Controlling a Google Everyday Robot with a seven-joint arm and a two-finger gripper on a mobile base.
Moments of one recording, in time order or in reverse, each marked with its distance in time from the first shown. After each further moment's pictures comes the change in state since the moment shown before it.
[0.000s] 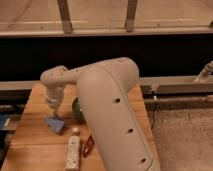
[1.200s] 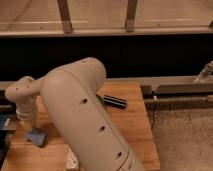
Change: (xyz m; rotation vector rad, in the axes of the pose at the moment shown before) arm -0.052 0.119 0.056 0.003 0.103 -0.209
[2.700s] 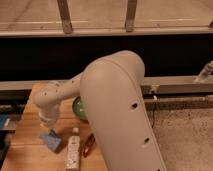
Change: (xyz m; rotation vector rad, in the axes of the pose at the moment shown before) arm 0.105 -0.022 -0.030 0.047 -0.083 0.263
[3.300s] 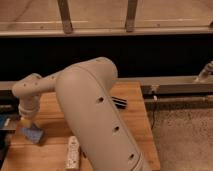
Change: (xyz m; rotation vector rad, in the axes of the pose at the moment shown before) arm -0.104 0.041 0.014 -0.064 -0.050 -0.230
